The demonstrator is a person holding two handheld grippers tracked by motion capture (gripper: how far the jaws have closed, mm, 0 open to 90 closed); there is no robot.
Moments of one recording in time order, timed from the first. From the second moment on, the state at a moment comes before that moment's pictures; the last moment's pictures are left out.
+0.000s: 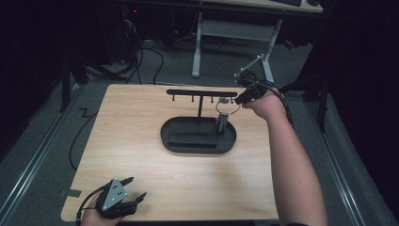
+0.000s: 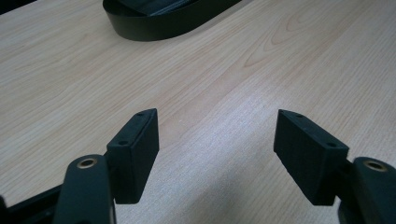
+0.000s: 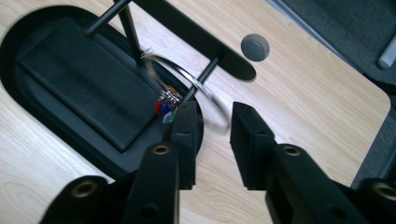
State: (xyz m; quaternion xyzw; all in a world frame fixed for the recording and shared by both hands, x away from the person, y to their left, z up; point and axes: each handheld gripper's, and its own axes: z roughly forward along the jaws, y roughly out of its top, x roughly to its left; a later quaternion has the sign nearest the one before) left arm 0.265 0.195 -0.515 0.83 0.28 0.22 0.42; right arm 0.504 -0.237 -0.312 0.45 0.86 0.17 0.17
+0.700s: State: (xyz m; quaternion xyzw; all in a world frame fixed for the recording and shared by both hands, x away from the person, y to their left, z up) left arm 0.263 0.177 -0.516 0.84 0.27 0.22 0.42; right arm 0.326 -0.289 -0.466 0.46 0.77 0.35 0.26
